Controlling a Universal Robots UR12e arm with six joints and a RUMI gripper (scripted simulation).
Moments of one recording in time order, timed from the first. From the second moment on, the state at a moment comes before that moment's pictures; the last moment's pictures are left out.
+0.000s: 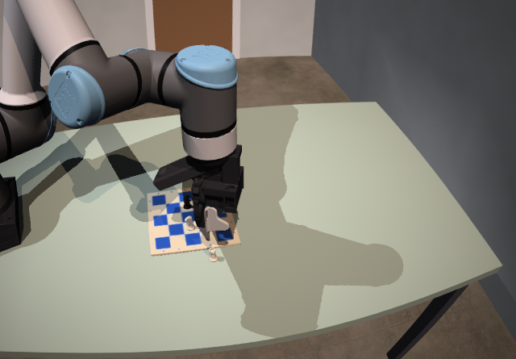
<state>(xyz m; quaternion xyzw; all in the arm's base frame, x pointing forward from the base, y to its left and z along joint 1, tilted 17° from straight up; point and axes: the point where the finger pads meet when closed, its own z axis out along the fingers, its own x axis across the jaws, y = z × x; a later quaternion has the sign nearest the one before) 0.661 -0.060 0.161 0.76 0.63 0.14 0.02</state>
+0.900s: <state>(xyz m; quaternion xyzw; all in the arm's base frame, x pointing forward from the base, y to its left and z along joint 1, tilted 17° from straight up) 0.663 -0.060 0.156 0.76 0.63 0.14 0.02</state>
